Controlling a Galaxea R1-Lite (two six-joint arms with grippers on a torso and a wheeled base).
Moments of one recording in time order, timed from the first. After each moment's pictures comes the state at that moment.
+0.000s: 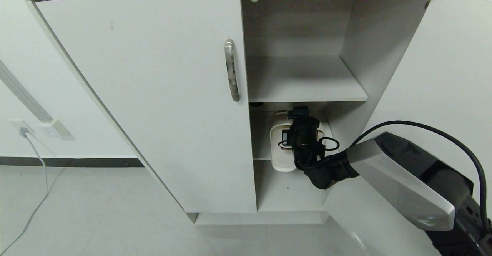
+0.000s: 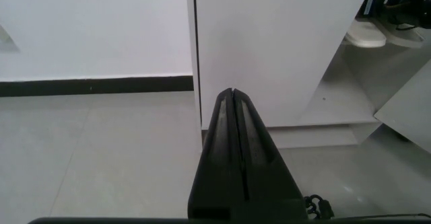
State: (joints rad) left arm 0.00 0.00 0.00 0.00 -0.01 0.00; right arm 0.58 2.53 -1.68 -0.81 -0.62 0.02
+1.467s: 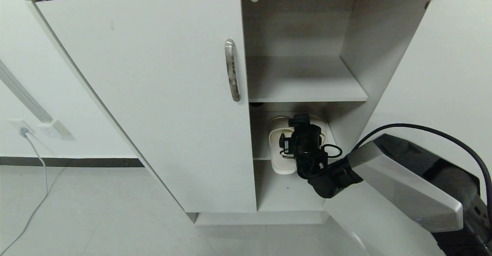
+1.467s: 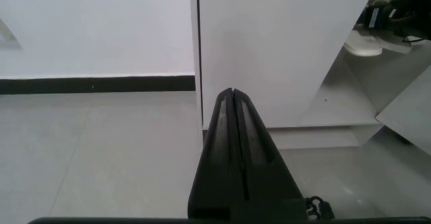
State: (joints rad) left arm 0.00 0.00 0.00 0.00 0.00 -0.01; right arm 0.60 2.49 -1.53 -0.88 -0.62 0.01
